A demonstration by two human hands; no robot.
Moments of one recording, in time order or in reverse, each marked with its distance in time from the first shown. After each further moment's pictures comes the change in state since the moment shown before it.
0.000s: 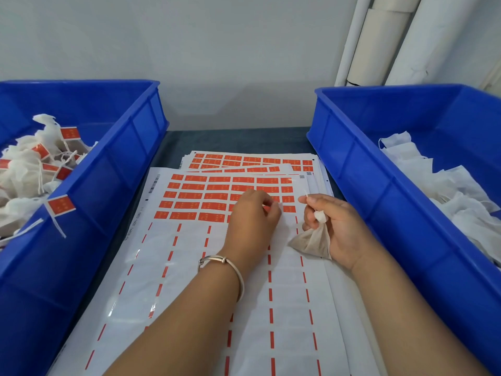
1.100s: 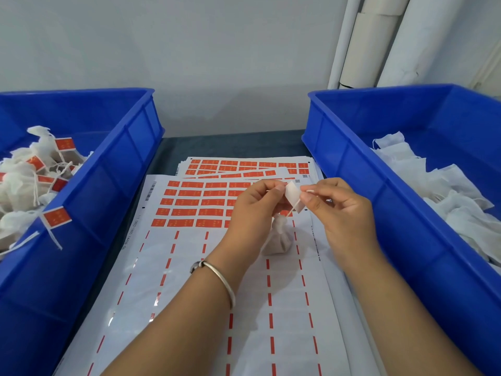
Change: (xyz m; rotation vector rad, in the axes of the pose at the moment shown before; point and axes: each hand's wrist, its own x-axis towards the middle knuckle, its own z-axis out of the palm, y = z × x) left_hand -0.005 0.037 -0.022 -0.830 -0.169 -0.211; right_hand -0.023 -0.009 0.019 -0.460 0.240 -0.604
